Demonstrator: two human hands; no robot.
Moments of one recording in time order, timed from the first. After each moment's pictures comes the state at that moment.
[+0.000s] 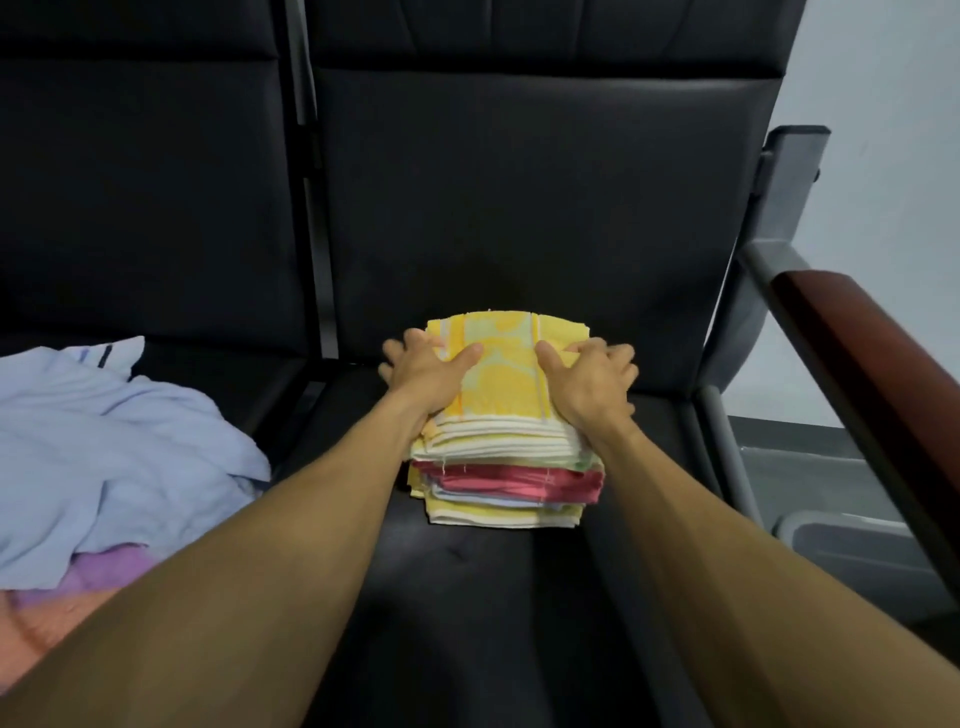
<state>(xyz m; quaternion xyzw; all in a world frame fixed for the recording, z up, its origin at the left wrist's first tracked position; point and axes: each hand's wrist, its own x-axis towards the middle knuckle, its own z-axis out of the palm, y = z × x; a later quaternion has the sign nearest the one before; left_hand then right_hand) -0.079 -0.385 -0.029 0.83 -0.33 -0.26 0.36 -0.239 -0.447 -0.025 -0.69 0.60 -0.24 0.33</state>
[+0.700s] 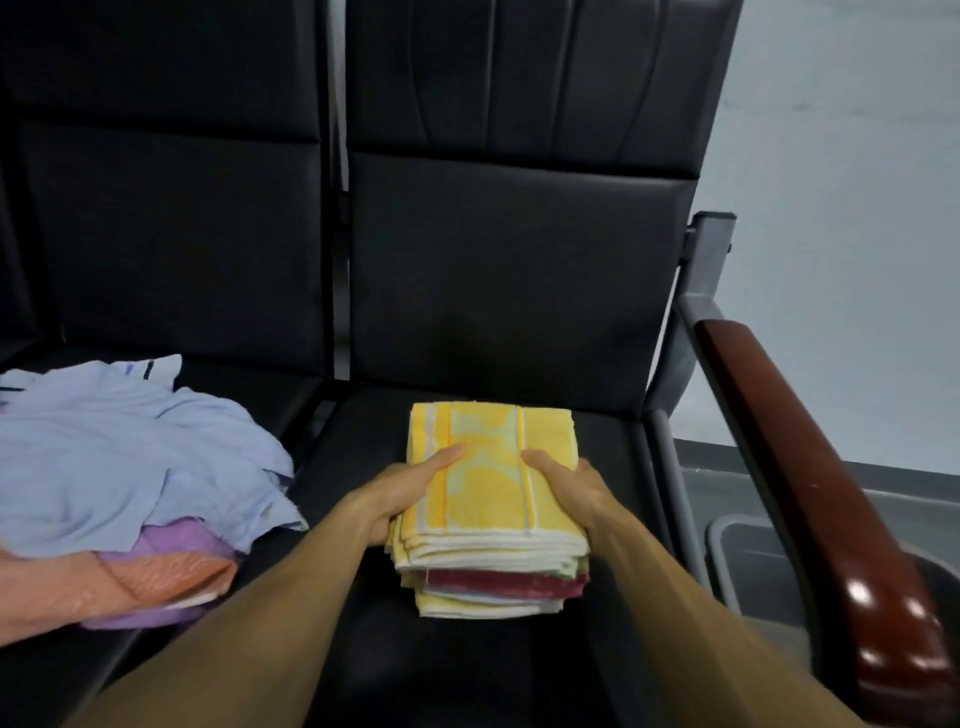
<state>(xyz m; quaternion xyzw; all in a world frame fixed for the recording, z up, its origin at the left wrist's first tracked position) -0.117 -0.257 -0.020 0.68 -0.22 -0.58 0.39 -0.315 -0.353 -0.014 -0.54 0.58 -0.18 0.58</state>
